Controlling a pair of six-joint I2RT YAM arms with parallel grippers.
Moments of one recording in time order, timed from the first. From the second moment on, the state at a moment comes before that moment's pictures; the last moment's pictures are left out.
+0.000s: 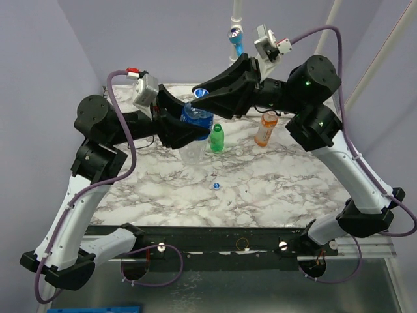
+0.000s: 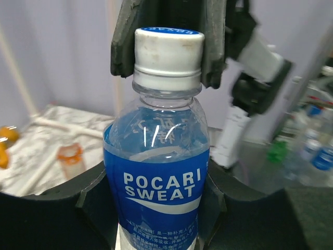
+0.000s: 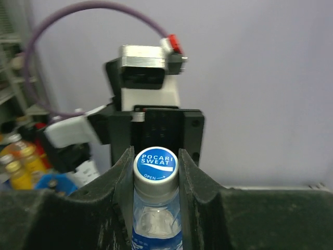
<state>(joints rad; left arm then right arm) -0.48 1.03 1.45 -0.15 0.82 -0.30 0.85 1.50 1.98 -0.11 -0.63 0.23</state>
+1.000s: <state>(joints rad) -0.49 1.00 1.41 -0.20 0.72 -0.13 0.80 1.54 2.17 -0.18 -0.60 0.28</state>
